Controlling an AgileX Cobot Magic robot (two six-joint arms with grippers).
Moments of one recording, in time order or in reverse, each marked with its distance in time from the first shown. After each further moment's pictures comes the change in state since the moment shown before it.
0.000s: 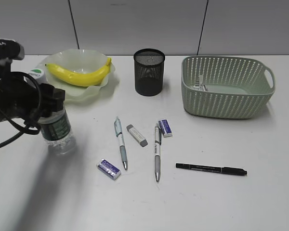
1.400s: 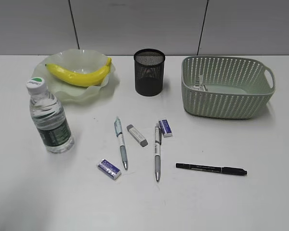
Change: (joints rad) left arm 0.149 -0.586 -0.040 0.199 1.086 -0.012; right arm 0.000 0.000 0.000 -0.001 0.000 0.000
